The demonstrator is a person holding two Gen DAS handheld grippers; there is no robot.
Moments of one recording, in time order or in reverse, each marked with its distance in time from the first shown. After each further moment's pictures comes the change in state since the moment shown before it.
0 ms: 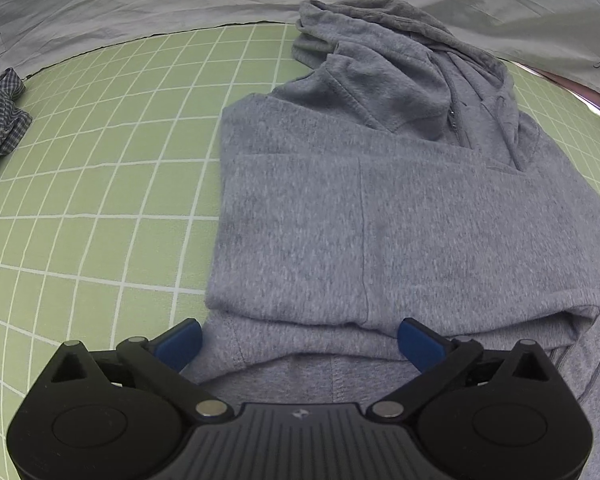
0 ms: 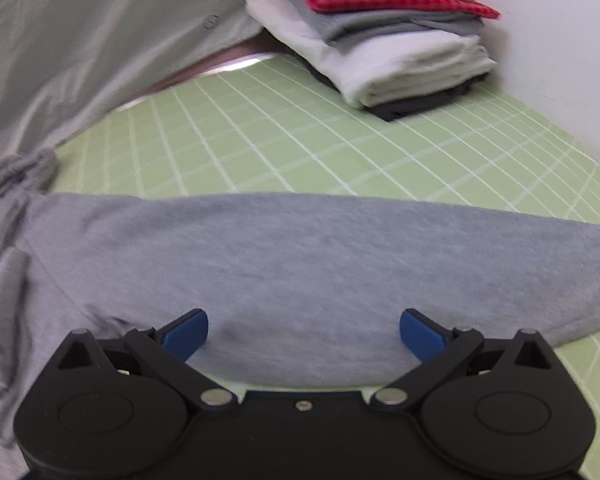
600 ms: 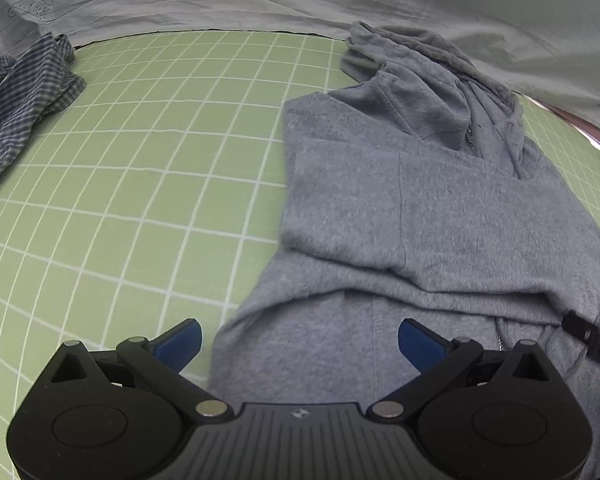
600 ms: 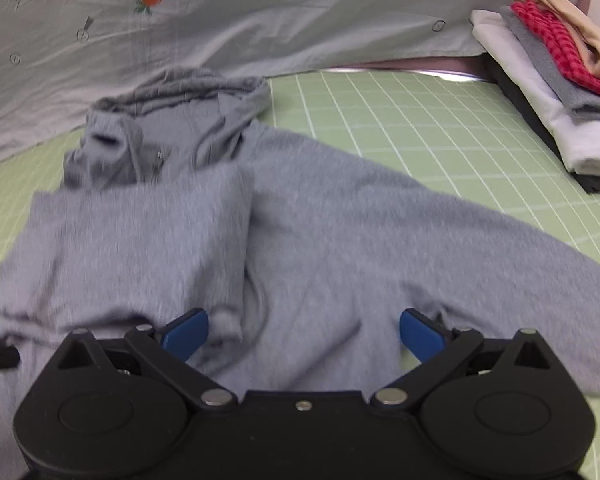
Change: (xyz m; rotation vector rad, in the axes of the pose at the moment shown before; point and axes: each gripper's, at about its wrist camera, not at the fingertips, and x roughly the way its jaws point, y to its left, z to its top) left arm -0.038 0.035 -0.039 -0.109 -0.051 -0.020; right arm -0.025 0.149 -0.038 -0.333 0.050 0.194
